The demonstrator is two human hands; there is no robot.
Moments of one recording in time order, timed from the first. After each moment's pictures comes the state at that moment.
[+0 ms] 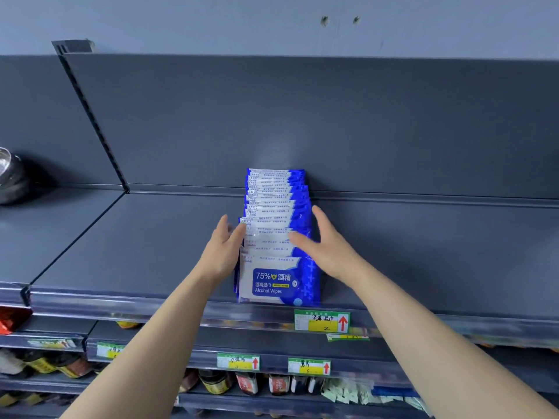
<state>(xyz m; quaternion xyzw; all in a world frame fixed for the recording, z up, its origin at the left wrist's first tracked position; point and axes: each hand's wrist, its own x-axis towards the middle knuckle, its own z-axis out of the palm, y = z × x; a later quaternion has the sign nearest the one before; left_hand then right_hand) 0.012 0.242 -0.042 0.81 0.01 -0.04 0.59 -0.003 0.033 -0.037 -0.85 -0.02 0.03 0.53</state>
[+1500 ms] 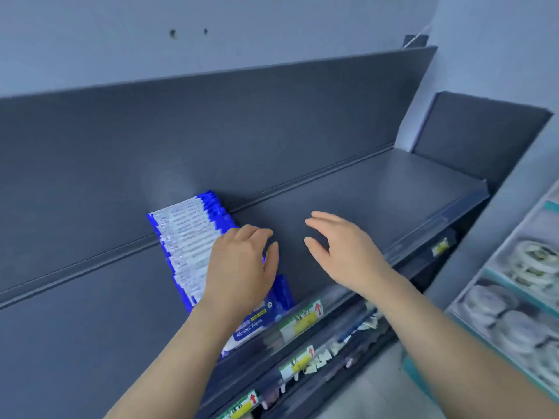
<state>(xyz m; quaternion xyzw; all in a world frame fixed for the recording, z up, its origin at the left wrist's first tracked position) 0.018 0.184 0.007 0.85 -0.46 0.16 0.22 -0.098 0.041 0.036 -0.95 0.22 -0.13 0.17</state>
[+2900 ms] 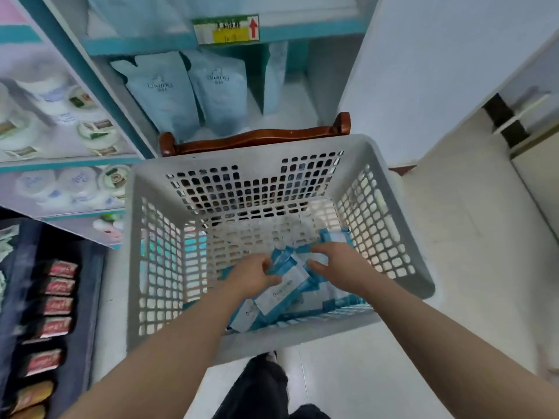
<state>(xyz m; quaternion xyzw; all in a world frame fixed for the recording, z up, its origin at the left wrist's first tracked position) -0.773 -0.089 -0.279 0.52 -0.71 -0.46 -0.10 -0.962 -0.031 -0.221 -0.58 0.73 0.02 0.36</state>
